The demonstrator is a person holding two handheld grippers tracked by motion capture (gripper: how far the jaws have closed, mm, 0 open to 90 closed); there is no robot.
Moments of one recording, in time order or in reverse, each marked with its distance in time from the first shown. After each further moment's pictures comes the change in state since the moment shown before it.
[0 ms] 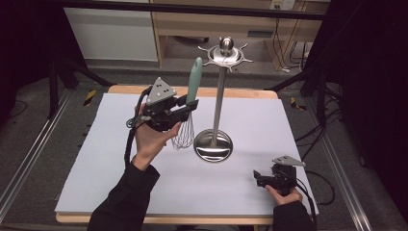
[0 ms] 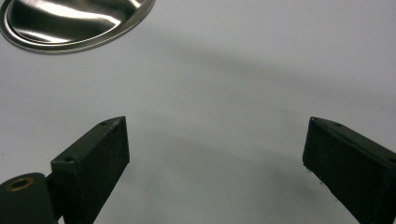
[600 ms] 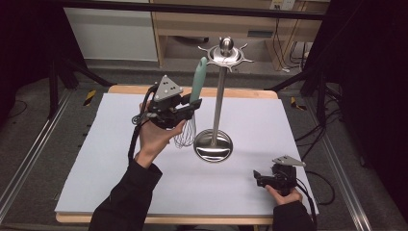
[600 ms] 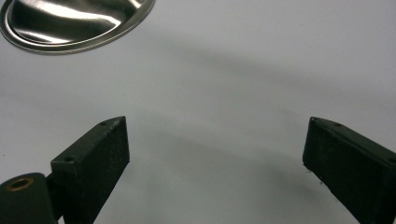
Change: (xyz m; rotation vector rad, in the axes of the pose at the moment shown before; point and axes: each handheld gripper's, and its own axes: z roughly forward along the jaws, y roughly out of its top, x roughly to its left) left arm -0.003 0.007 0.010 0.041 0.014 0.019; right arm 0.000 0.000 0.000 -0.001 0.002 0.002
